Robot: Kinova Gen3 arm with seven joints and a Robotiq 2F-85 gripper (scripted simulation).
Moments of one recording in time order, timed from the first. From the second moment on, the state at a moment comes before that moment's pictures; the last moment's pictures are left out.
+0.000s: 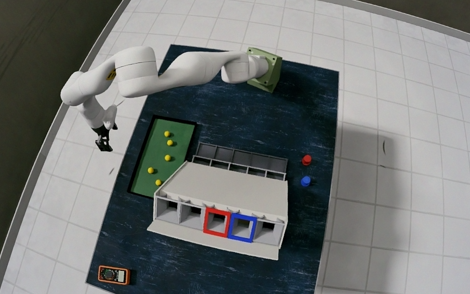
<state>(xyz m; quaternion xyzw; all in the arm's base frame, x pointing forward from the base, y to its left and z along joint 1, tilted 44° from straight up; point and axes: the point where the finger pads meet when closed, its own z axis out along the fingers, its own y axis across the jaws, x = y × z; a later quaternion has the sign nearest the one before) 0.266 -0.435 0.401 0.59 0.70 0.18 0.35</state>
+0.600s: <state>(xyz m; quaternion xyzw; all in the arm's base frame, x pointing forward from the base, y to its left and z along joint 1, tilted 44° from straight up) 0.196 -0.414 0.477 0.59 0.70 0.18 0.35</state>
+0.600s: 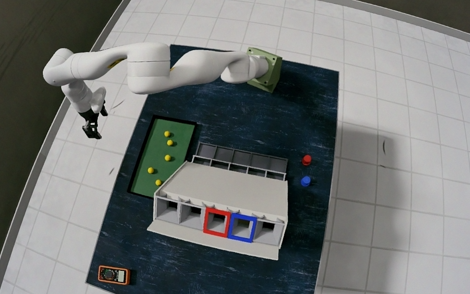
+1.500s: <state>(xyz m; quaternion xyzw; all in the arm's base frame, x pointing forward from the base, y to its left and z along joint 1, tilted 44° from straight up) 0.110 -0.389 0.569 0.59 0.70 0.18 0.35</state>
